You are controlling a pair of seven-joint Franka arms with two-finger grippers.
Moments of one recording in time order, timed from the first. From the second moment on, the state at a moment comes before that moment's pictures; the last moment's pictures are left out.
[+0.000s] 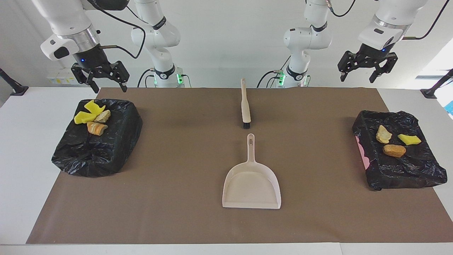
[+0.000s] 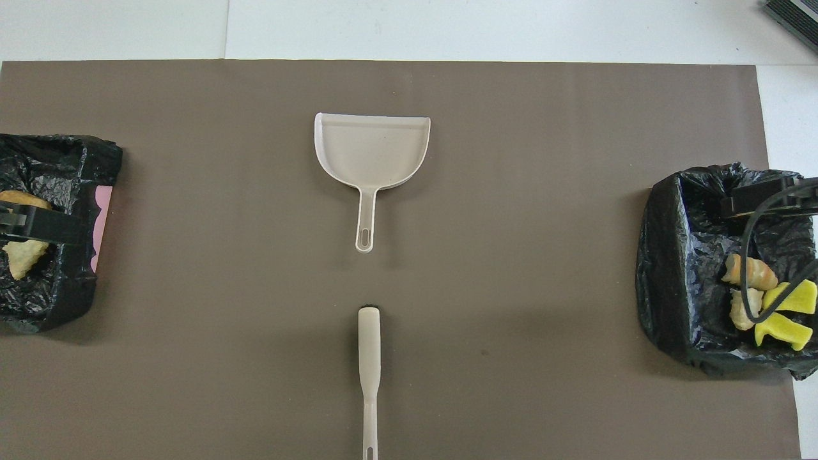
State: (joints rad) left arm -0.09 -0.06 -0.03 -1.49 0.05 1.44 0.06; right arm 0.01 -0.03 -0.06 -1.55 0.04 1.57 -0.04
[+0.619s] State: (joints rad) left arm -0.05 -0.07 -0.03 -1.49 -0.01 1.44 0.06; right arm 0.01 -0.03 -0.05 -1.55 0.02 1.53 -0.03
